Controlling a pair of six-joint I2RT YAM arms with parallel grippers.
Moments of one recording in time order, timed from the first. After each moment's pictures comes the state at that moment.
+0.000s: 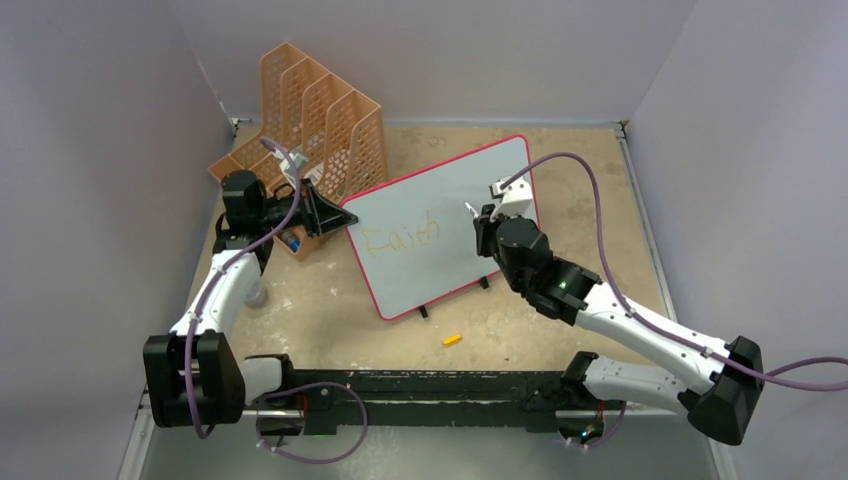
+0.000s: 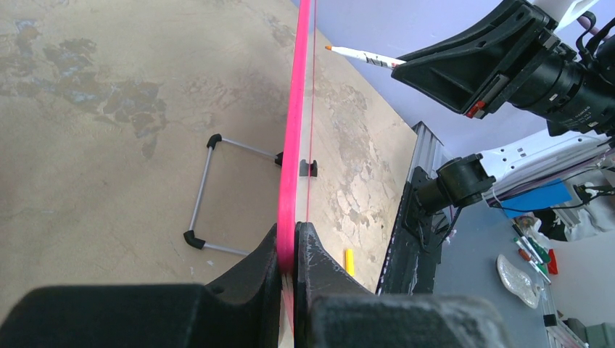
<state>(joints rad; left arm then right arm) 0.07 1.20 0.78 0.15 1.20 -0.35 0.89 1.03 0.85 -0.16 0.58 0.30</state>
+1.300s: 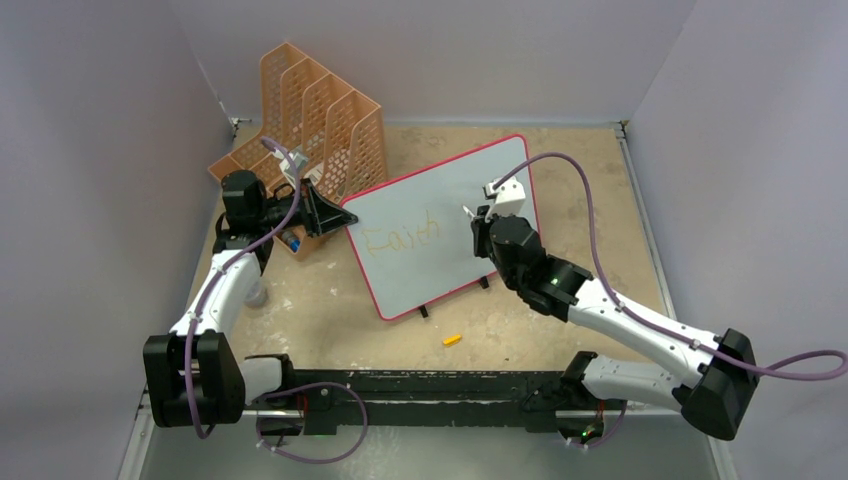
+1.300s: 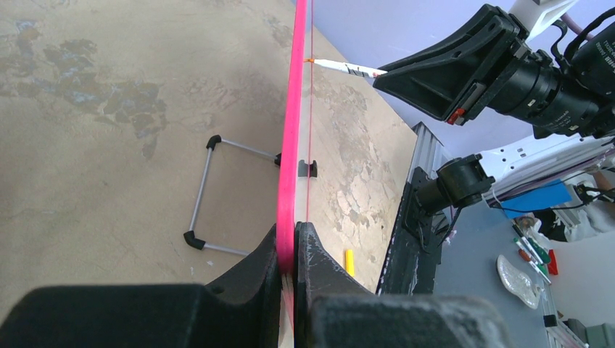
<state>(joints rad) 0.07 1.20 0.78 0.15 1.20 -0.36 0.86 1.08 0.84 -0.13 0.55 0.29</state>
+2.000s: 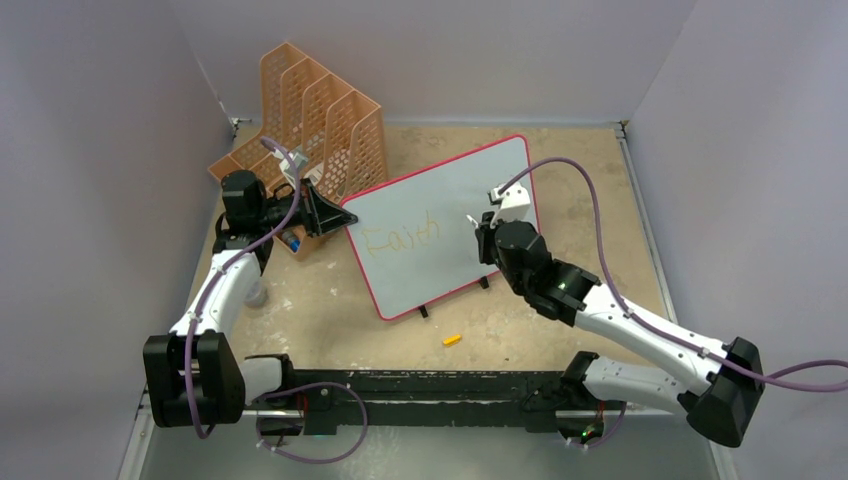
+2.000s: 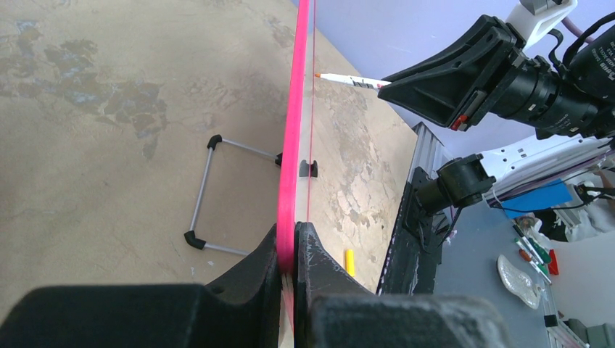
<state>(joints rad) 0.07 1.20 0.78 0.15 1.20 -0.35 0.86 1.02 0.81 -0.20 0.52 0.32</state>
